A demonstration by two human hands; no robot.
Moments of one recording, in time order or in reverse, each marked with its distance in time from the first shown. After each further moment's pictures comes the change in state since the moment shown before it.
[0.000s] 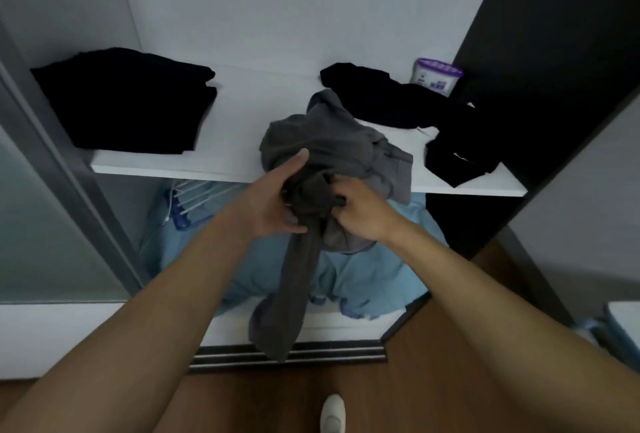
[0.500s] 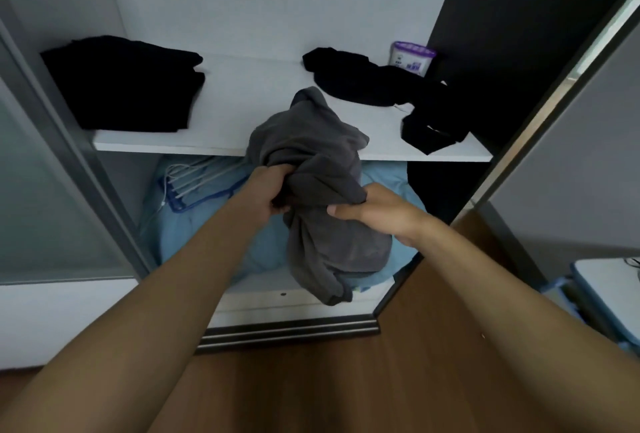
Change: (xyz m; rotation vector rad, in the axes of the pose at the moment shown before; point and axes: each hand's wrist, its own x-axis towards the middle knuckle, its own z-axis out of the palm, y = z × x) left_hand -0.022 -0.040 0.026 0.075 0.358 0.111; right_hand -0.106 -0.028 -0.016 0.541 -0.090 0.432
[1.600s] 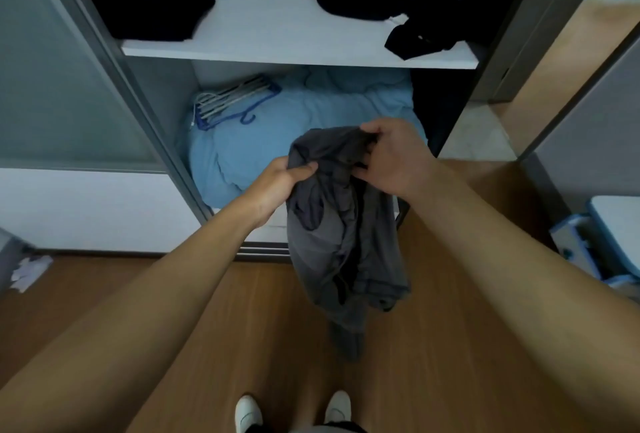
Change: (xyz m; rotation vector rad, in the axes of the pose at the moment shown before) left_hand -0.215 -0.162 0.081 0.204 -0.179 0.251; right_hand -0.180 0.064 -0.024 1.071 0.018 0.275
